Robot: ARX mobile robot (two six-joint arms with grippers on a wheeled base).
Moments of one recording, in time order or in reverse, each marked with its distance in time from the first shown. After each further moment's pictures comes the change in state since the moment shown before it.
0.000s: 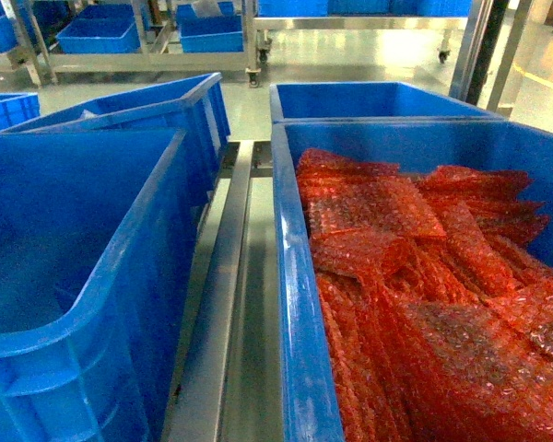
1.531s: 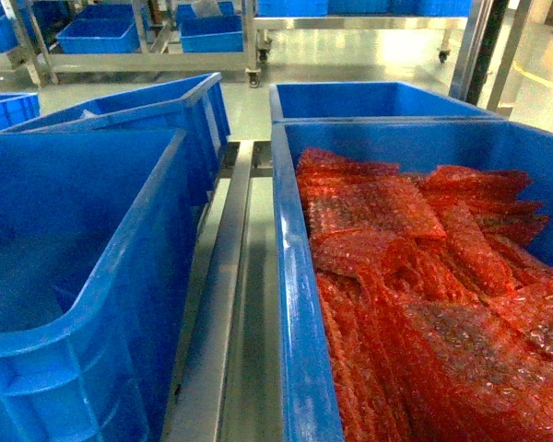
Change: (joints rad) left arm 0.000 0.000 0.000 -0.003 0.000 0.000; right arm 0.000 0.000 0.000 0.000 0.000 0.000
